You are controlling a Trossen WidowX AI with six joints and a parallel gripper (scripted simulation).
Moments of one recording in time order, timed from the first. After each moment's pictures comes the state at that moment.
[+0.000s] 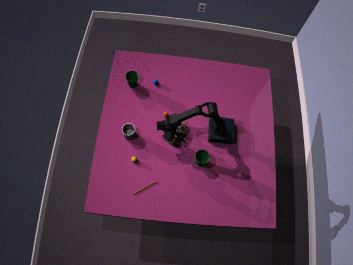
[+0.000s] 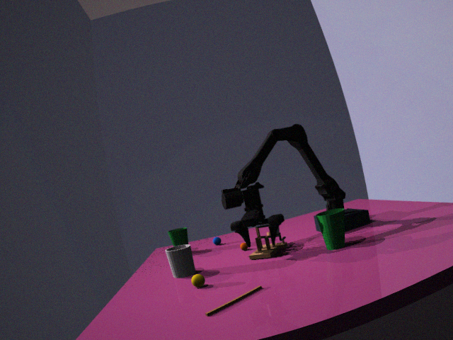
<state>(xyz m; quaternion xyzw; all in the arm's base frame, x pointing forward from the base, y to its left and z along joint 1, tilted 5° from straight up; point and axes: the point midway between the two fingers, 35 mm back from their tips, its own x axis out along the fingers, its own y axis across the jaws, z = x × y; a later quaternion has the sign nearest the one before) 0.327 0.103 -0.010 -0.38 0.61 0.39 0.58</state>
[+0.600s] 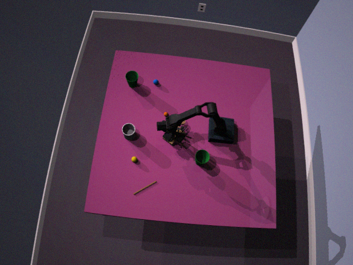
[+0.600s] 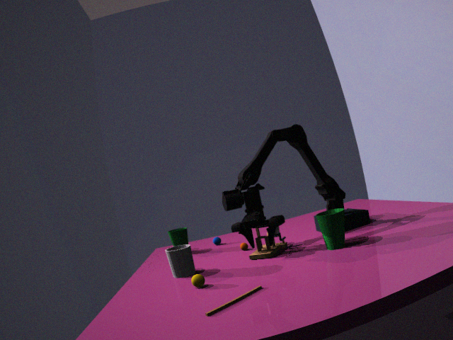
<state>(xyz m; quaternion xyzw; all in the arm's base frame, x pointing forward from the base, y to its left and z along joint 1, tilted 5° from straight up) 0.325 0.102 -0.015 -0.38 0.61 0.39 0.58</state>
